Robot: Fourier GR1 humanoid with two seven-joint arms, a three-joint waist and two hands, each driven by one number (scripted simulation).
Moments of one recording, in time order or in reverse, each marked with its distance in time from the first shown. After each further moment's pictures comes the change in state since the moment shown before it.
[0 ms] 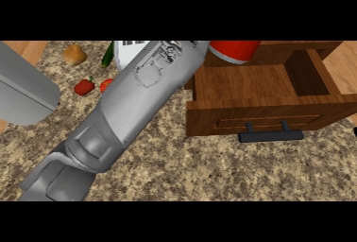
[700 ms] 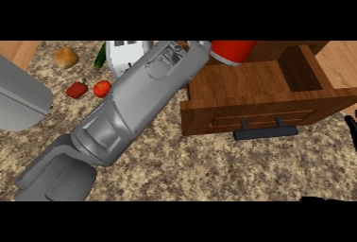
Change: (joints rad) left arm -0.081 0.000 -0.137 0.224 0.159 0.041 -0.125; right arm -0.084 -0.012 0.018 0.040 0.020 -0.016 0.028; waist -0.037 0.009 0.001
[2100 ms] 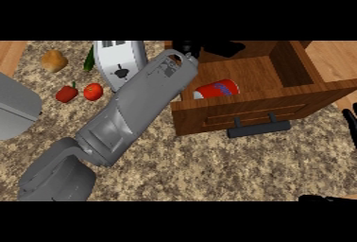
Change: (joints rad) left arm 0.049 0.000 -0.200 0.130 0.133 0.146 -0.137; right arm -0.041 -0.014 0.016 -0.010 0.000 0.006 0.011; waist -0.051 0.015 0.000
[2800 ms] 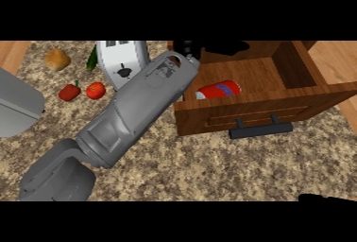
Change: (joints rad) left arm 0.019 0.000 0.011 -0.039 0.108 0.043 -0.042; right arm -0.026 -0.095 0.032 -0.072 0.215 0.016 -0.085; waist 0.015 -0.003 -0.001
